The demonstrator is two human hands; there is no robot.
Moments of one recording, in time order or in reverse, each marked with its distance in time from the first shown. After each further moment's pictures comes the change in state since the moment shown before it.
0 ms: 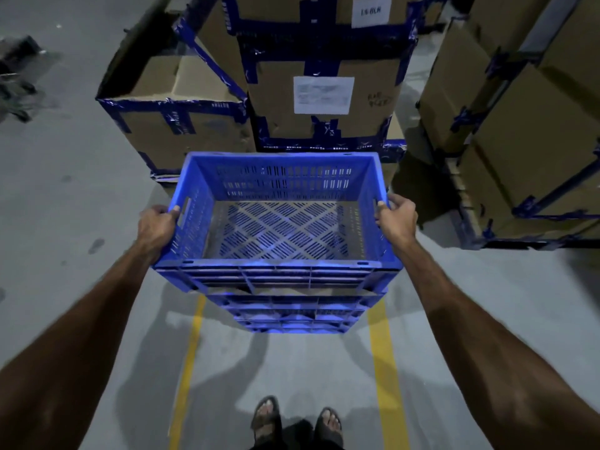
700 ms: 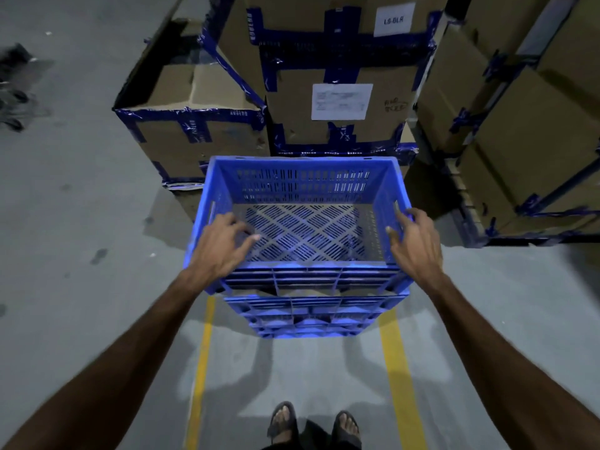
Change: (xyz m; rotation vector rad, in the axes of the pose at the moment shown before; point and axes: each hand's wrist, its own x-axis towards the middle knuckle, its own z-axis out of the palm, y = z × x) left_hand -0.042 0.005 0.013 0.482 -0.195 0.885; right_hand -0.063 0.008 -0.006 -0.797 -0.026 -0.480
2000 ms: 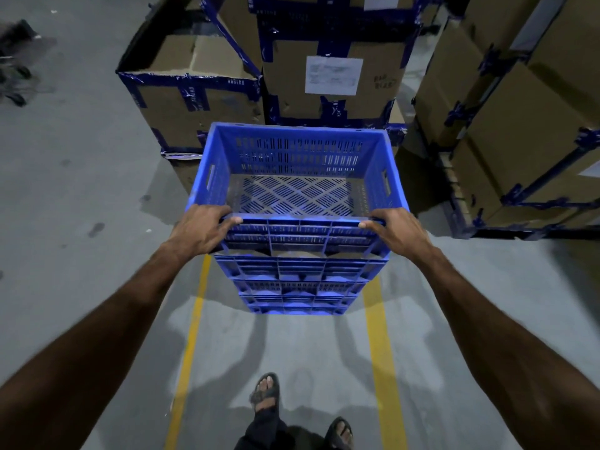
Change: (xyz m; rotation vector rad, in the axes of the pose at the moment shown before) left_hand -0.064 0.008 0.003 0.133 -0.055 0.035; right_hand -0.046 0.026 -0.026 0.125 -0.233 -0.337
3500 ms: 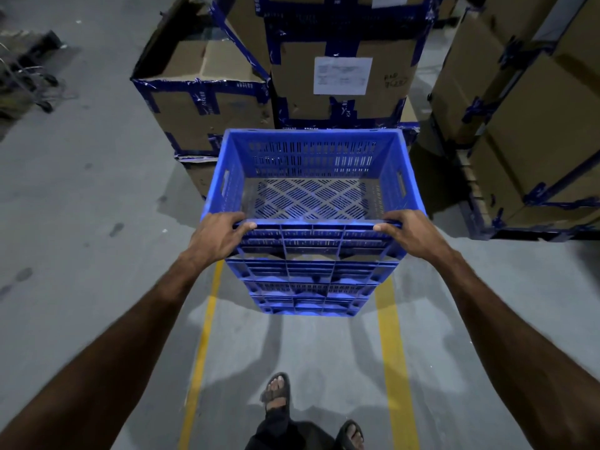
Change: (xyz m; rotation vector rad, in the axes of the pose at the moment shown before) left_hand -0.003 0.021 0.009 -0.167 0.010 -0.063; right_hand 0.002 0.015 -0.004 0.165 -0.060 0.019
